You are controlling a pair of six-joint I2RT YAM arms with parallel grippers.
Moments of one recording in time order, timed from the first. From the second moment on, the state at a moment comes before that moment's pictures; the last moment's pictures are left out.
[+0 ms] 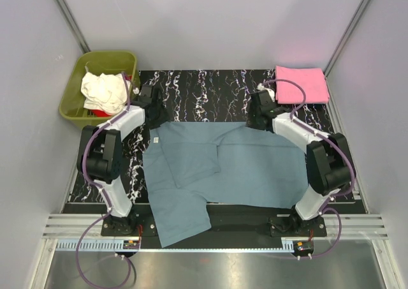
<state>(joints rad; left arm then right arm) -0.20 1.78 1.23 -0.43 -0.04 -0.65 0.42 1.68 1.16 -0.32 0.19 0.49</state>
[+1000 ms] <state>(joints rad) -0.18 2.24 1.77 -0.60 -0.12 -0.62 -0.13 1.90 1.24 -0.47 0.21 0.52</state>
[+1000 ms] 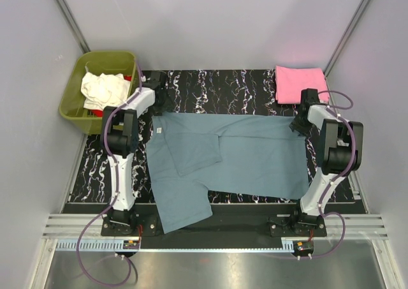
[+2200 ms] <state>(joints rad) -0.21 1.02 0.89 -1.11 -0.04 -0.95 0.98 1.22 0.86 -0.50 -0.10 0.51</state>
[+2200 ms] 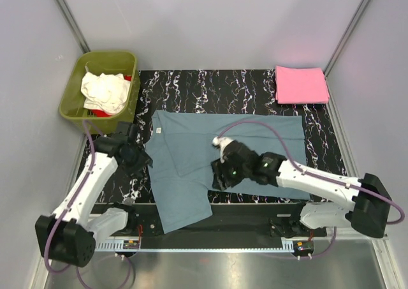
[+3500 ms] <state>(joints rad) 0.34 1.15 1.10 -1.15 0.14 -0.83 1.63 1.98 1.27 -0.11 0.06 0.05</state>
